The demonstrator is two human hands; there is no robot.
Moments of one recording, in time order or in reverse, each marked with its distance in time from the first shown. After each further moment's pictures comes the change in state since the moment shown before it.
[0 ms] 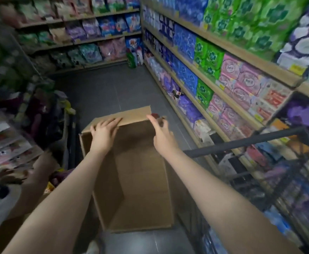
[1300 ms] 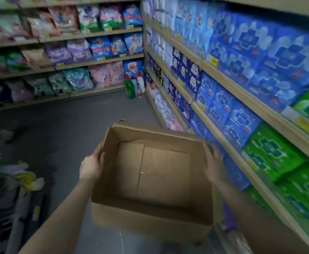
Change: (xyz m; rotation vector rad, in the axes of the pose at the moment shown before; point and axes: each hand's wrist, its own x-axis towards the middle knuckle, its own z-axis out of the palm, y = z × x) left_hand 0.750 -0.172 0.207 -0.140 -0.099 -0.375; right_hand 0.801 0.189 -0.031 -0.200 0.123 0.175
